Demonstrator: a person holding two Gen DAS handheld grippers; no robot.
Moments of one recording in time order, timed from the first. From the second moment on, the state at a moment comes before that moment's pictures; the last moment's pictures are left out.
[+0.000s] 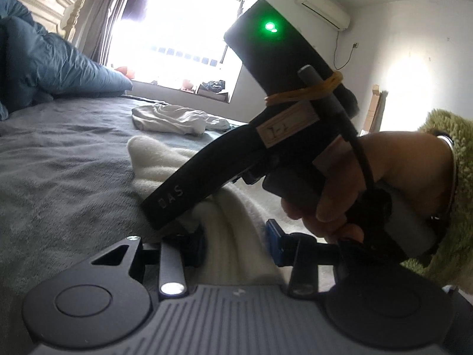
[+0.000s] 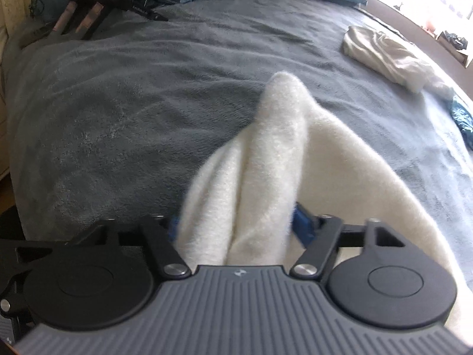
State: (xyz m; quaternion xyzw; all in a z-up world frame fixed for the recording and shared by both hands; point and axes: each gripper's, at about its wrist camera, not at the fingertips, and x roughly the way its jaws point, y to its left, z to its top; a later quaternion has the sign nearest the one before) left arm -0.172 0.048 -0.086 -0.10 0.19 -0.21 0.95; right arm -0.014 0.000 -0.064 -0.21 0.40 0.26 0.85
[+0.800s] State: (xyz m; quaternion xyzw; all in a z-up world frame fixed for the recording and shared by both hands) left arm -0.191 0.006 -0.054 -0.03 0.13 -0.28 0.95; right arm -0.060 -0.097 -0.026 0.00 0.28 0.23 0.93
